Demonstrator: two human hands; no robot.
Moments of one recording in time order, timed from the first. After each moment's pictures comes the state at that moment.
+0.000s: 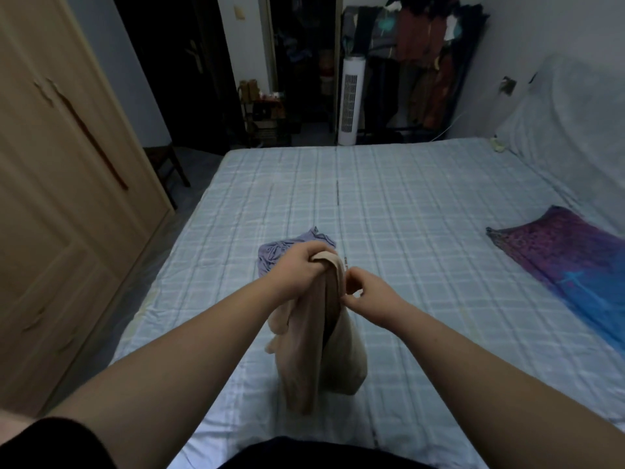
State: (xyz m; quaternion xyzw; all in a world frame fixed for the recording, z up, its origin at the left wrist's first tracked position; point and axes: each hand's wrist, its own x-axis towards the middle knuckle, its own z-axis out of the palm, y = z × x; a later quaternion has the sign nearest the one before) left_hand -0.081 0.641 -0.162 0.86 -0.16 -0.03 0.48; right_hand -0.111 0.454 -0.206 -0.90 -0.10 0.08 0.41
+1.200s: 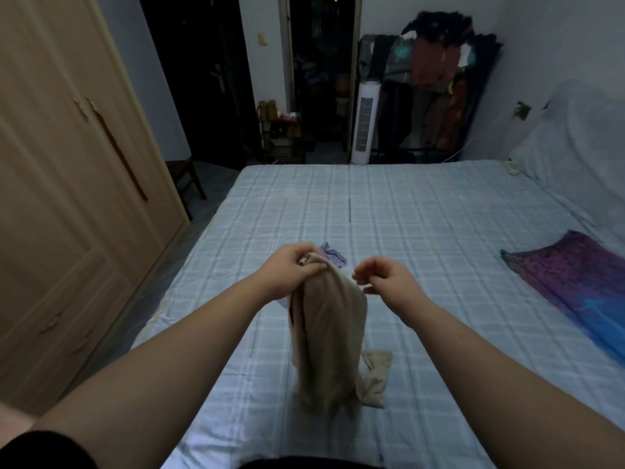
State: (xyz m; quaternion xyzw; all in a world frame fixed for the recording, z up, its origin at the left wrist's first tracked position) left_hand -0.076 0.682 -0.140 0.87 -0.15 -0.01 0.47; right_hand -0.088 0.455 -0.171 -0.77 -0.01 0.06 0.63
